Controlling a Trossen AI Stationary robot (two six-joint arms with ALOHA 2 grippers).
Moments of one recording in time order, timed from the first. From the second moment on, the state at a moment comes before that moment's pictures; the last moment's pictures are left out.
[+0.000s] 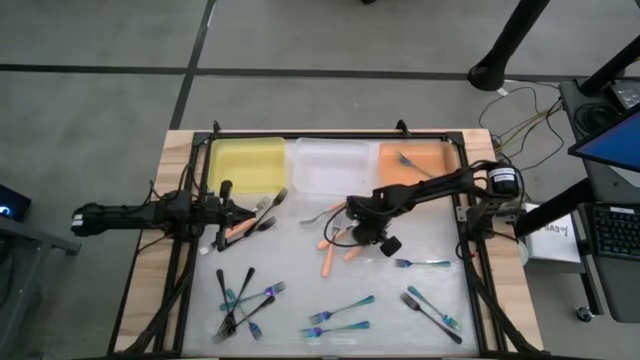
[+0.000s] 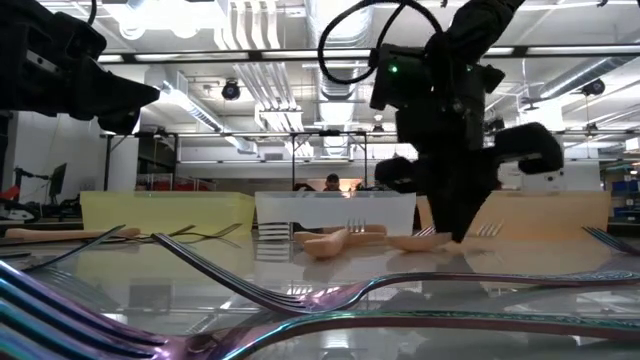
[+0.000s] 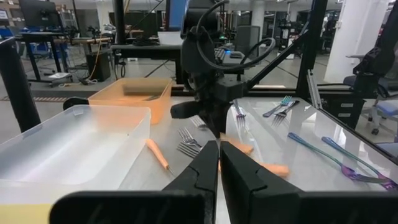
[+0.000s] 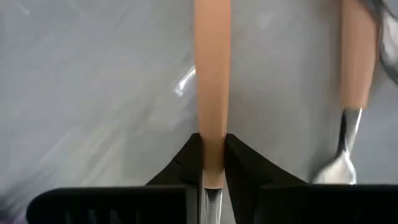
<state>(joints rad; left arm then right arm) 0.03 0.08 0.02 0.03 0.02 -0.01 -0.05 1.76 1.02 -0.57 -0.31 -0.71</state>
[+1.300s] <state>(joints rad) 0.03 0.09 0.02 0.03 0.02 -0.01 -0.44 1.96 1.39 -0.26 0.13 -0.65</state>
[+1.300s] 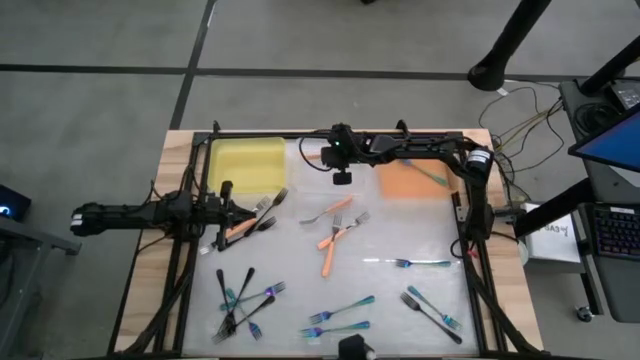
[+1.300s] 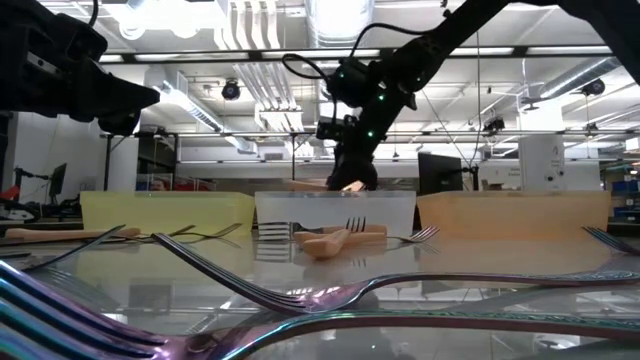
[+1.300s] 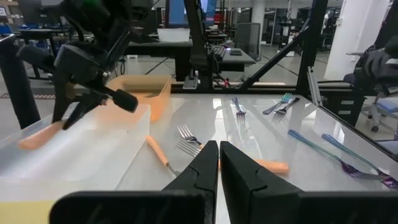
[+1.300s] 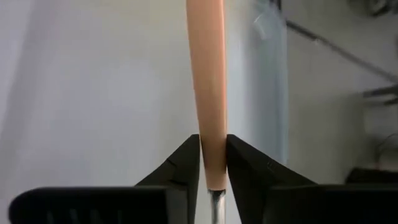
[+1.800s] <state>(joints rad) 0.03 0.09 0.02 0.03 0.02 -0.01 -0.42 1.86 1.38 -0.35 0.13 -0.47</state>
